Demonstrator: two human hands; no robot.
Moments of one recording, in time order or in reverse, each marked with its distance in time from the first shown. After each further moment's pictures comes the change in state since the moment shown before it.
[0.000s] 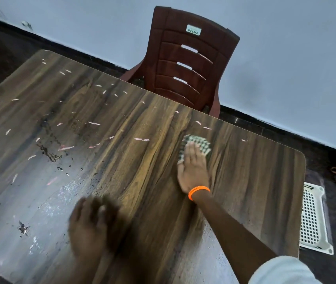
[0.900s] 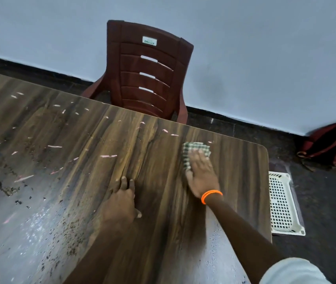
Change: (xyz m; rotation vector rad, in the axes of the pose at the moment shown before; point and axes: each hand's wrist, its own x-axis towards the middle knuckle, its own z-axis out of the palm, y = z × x) left_hand 0.037 0.187 0.058 0.539 -0.615 0.464; right_hand 0.009 0.124 -0.034 0.023 -0.056 -0.047
